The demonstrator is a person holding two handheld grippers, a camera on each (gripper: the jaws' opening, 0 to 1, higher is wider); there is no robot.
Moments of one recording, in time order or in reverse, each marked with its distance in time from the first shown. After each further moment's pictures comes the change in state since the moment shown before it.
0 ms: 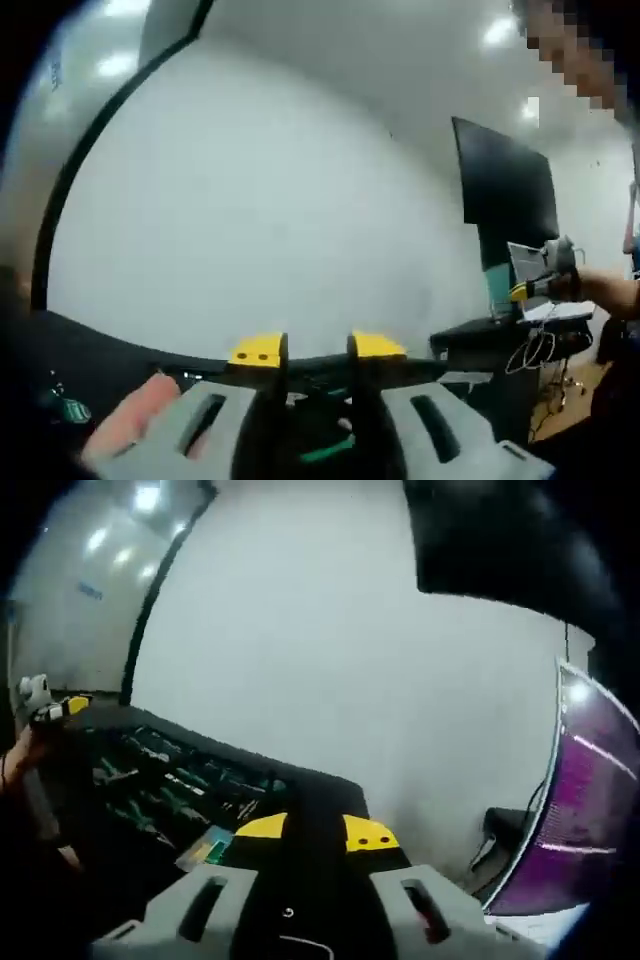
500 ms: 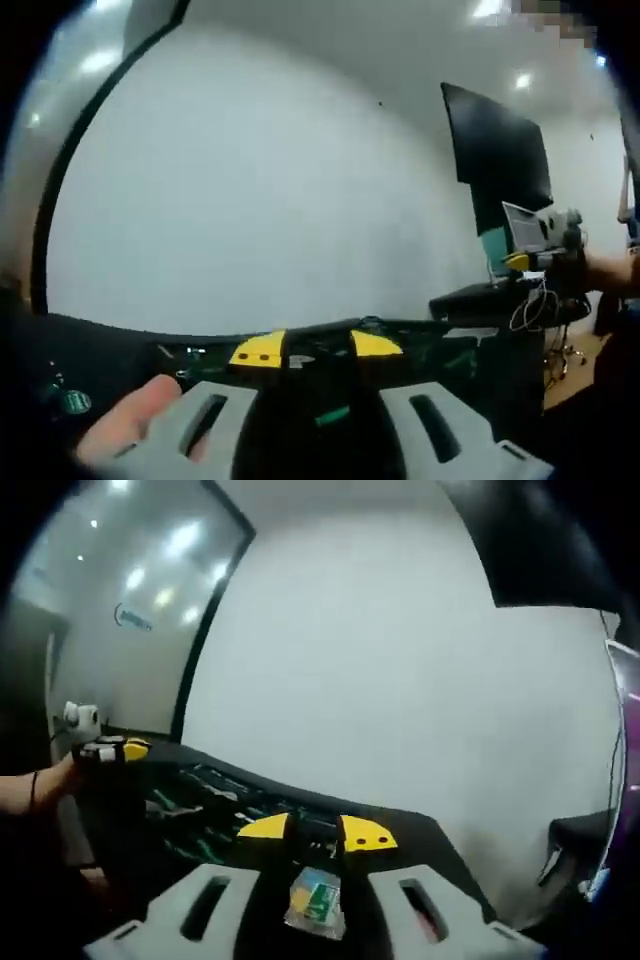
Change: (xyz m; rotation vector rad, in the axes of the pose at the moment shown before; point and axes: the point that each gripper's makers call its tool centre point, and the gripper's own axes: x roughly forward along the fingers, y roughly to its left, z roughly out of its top) left arm 0.011 -0.010 -0.049 0.060 0.181 -0.014; right arm 0.027 0.109 0.011 0.190 -0.268 0.189
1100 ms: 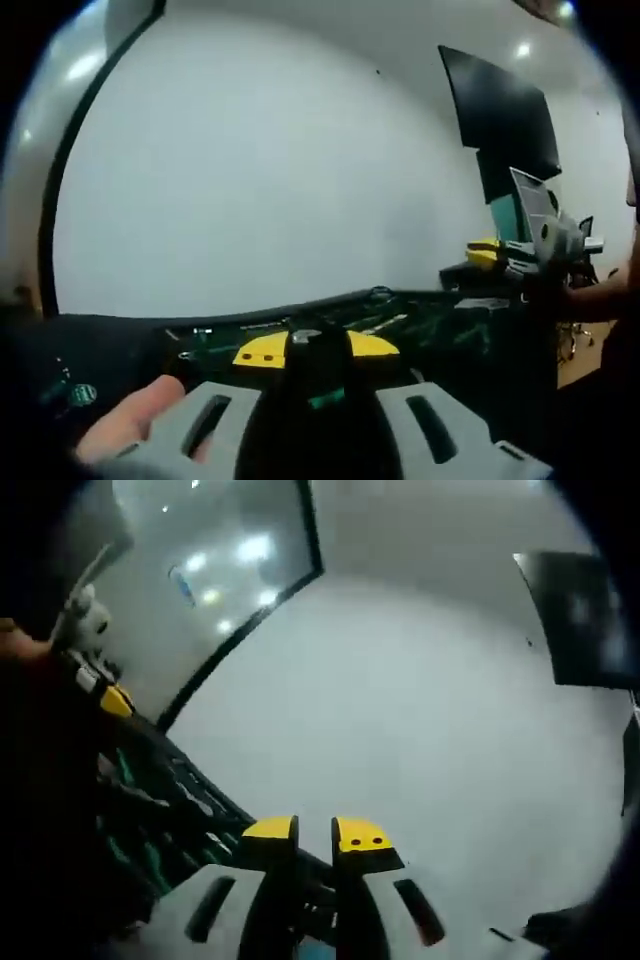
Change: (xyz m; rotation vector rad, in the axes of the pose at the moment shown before) left arm 0.001 0.004 -0.013 0.004 0.079 0.051; right arm 0.073 0.053 -0.019 -0.309 -0.294 0.046
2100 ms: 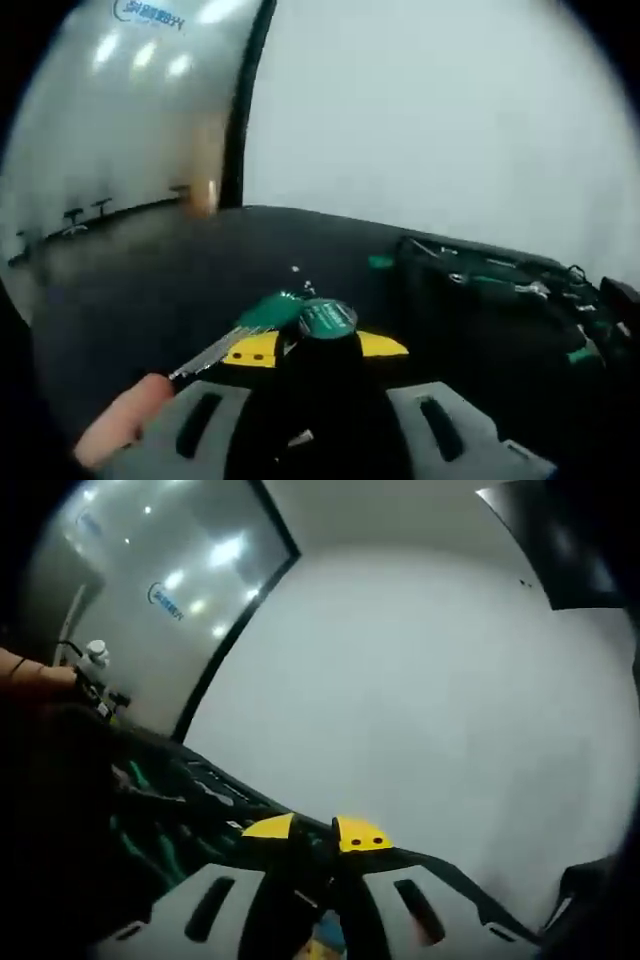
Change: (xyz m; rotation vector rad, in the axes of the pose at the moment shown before) left arm -0.106 0.213 -0.074 -0.241 0.419 0.820; right arm -0.001 -0.010 -0.038 0.123 0.151 -0.011
